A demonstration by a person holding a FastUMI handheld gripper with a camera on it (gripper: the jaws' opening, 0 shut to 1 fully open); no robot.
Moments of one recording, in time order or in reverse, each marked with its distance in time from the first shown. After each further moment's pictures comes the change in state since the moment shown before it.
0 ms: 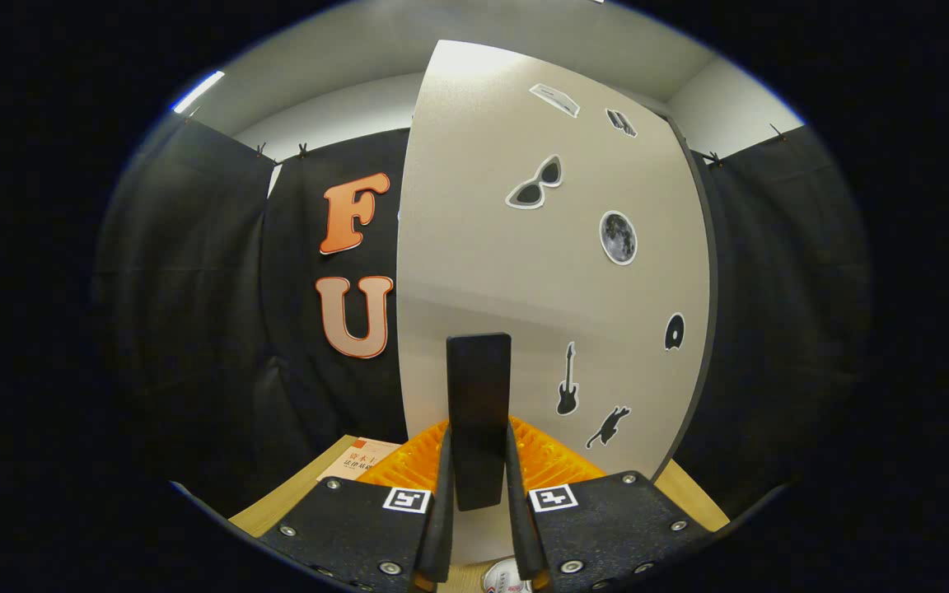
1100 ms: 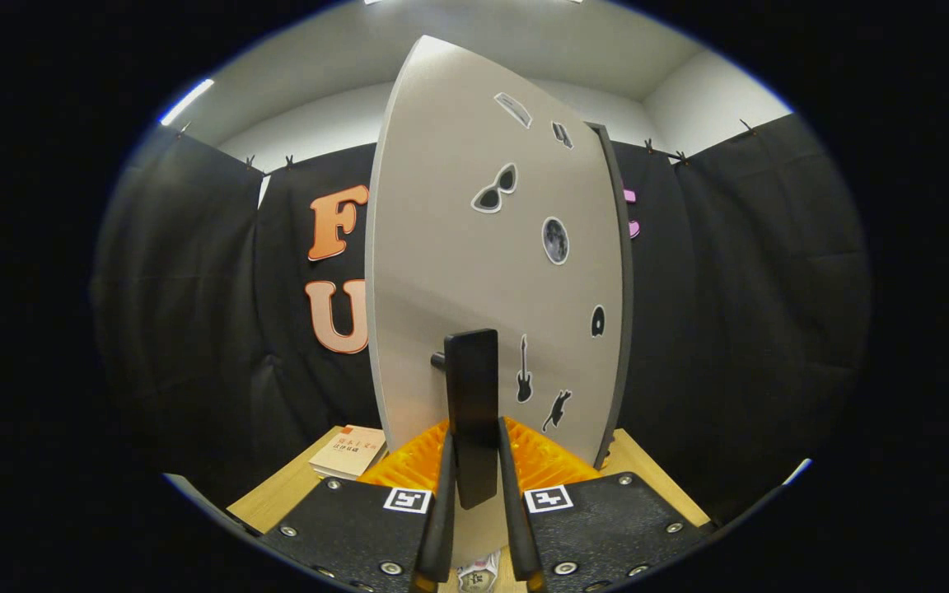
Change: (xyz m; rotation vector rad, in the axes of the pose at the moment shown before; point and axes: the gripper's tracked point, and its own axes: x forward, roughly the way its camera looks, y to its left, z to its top) arm -0.099 -0.084 -0.015 0.010 -0.002 -0.051
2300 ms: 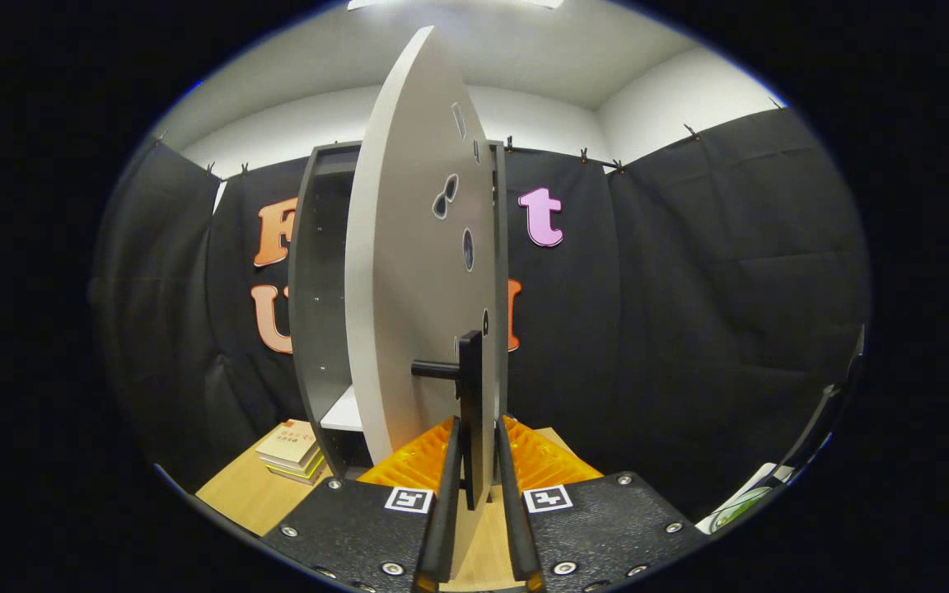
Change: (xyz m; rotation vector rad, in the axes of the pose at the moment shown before) arm -0.073 -0.127 0.008 0.031 -0.023 -0.167
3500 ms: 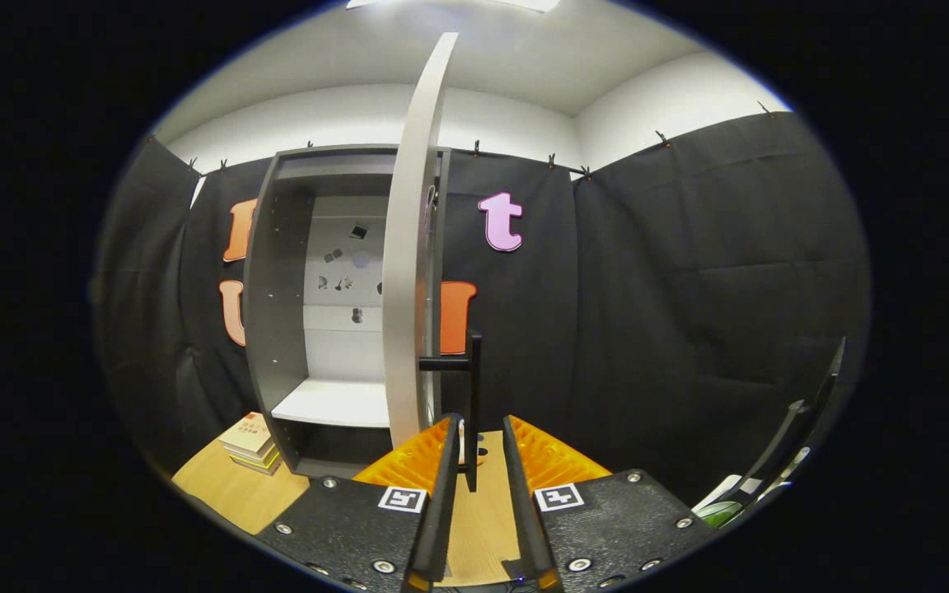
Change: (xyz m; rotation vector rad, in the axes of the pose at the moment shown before) arm -0.038 -0.090 0.003 -0.062 -0.003 -0.128
